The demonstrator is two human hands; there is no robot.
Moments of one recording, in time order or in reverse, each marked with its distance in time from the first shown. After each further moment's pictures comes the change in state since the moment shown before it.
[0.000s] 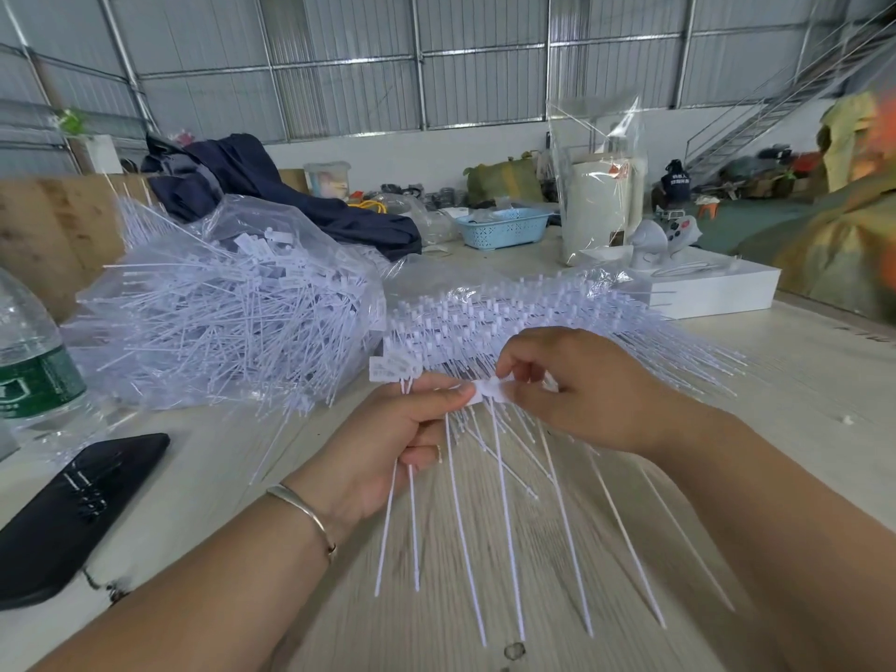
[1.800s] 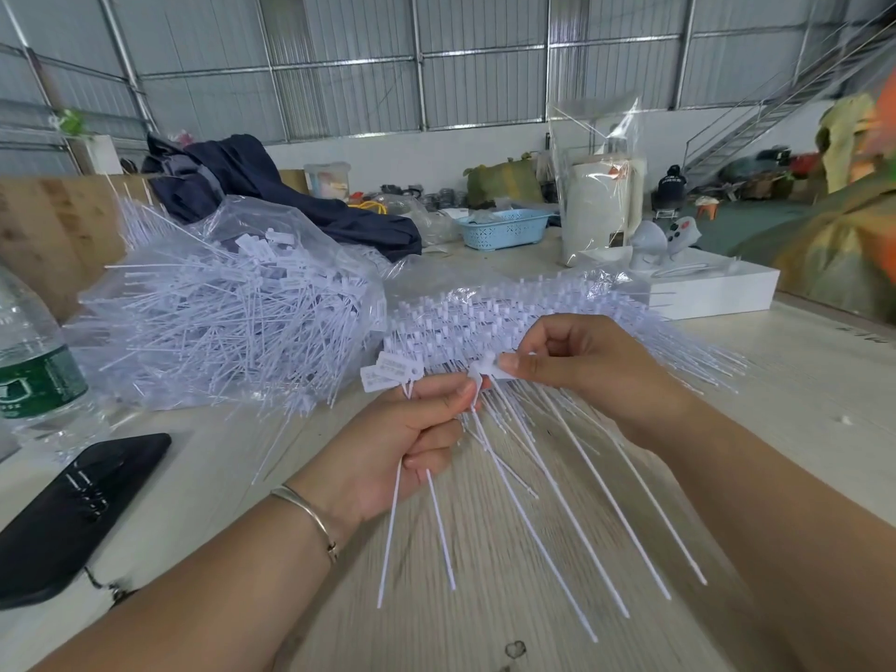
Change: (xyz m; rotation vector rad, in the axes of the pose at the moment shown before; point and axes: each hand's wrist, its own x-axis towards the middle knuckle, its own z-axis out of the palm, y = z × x) left_hand -0.002 -0.003 -0.001 -0.137 -0.178 -0.011; right_hand 0.000 0.000 0.000 0.863 0.120 0.288
